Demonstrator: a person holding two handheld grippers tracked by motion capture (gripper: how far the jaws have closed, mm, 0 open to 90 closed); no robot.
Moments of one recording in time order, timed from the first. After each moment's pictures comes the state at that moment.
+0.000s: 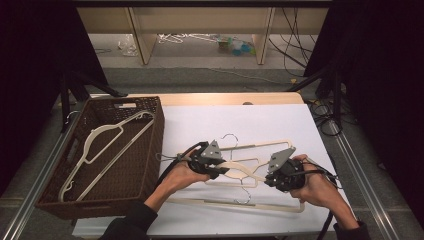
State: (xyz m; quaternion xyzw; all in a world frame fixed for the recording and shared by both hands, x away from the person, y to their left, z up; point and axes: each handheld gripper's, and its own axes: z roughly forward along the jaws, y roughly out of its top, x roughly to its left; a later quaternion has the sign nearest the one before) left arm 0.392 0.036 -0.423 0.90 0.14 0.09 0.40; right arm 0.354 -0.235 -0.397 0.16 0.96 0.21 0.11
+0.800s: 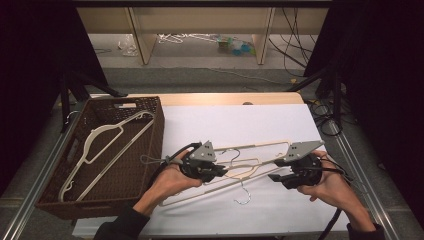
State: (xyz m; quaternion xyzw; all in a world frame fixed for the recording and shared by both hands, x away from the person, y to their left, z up) left arm 0.362 0.050 -0.387 0.88 0.15 0.07 0.44; right arm 0.347 -0.261 -0.371 0.23 0.91 0.32 0.14
